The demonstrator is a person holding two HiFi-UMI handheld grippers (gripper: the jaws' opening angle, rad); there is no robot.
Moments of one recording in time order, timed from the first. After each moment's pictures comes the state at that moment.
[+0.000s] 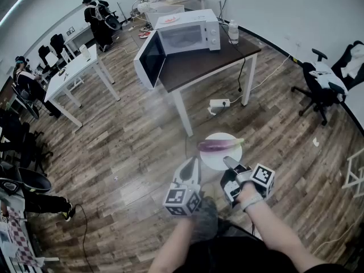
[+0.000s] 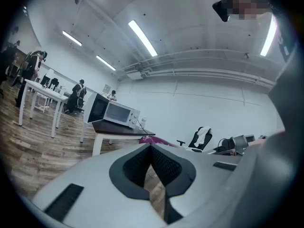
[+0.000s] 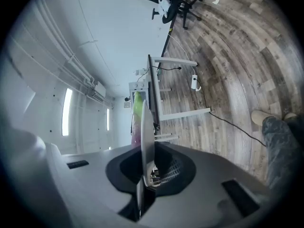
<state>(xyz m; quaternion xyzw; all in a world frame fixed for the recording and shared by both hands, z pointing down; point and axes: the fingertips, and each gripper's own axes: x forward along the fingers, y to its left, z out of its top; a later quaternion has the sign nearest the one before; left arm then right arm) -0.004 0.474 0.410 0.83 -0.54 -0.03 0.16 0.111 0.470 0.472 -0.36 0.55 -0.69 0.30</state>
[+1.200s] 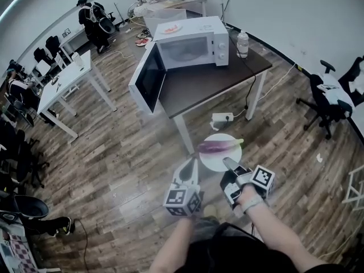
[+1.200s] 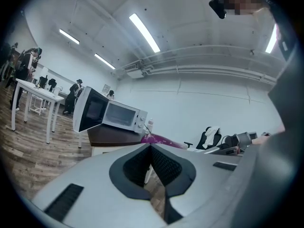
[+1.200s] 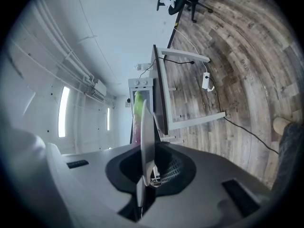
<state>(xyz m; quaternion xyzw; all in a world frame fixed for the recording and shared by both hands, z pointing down) -0.032 0.278 0.408 0.82 -0.54 -0.02 0.15 0.082 0.276 0.464 -0.35 0.57 -0.68 0.30</state>
